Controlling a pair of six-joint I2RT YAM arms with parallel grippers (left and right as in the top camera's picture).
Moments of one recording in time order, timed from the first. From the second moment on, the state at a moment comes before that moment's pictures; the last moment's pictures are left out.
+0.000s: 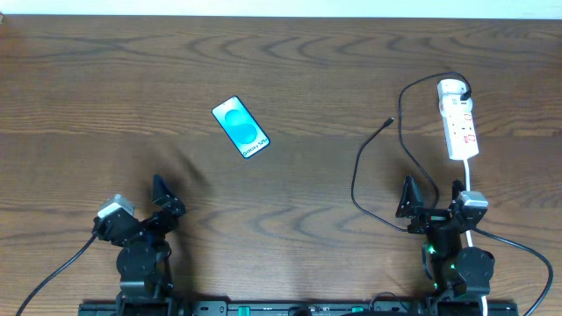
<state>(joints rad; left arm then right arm) -0.01 0.03 0.08 -0.23 -0.34 -0.45 0.00 0.02 0.01 -0.07 -0.03 0.26</state>
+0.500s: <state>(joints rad) -0.01 0.05 0.08 -0.19 -0.03 -0.35 0.00 0.02 0.01 -0.07 -0.03 0.26</state>
